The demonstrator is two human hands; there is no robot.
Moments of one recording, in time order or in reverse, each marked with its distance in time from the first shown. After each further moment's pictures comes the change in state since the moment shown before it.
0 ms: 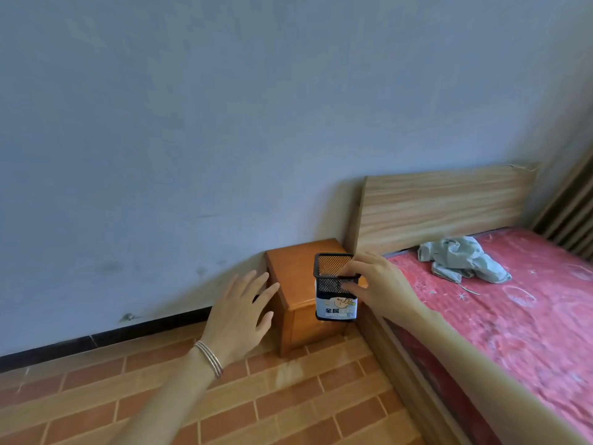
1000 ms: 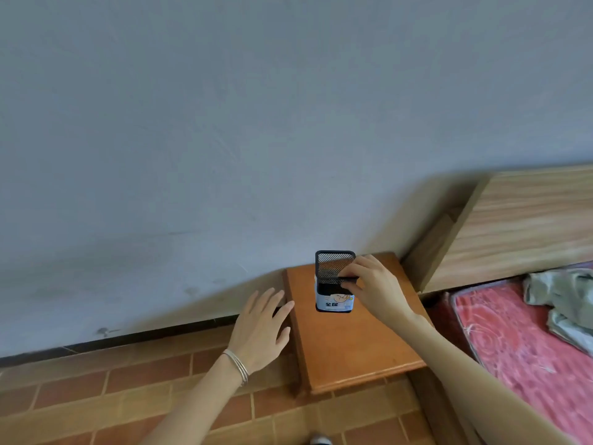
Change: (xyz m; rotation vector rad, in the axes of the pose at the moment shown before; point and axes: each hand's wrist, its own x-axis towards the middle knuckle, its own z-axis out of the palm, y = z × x) left_hand 0.357 -0.200 0.311 -0.108 -0.225 -0.106; right_hand 0.366 0.275 0.344 0.201 -0.175 0.161
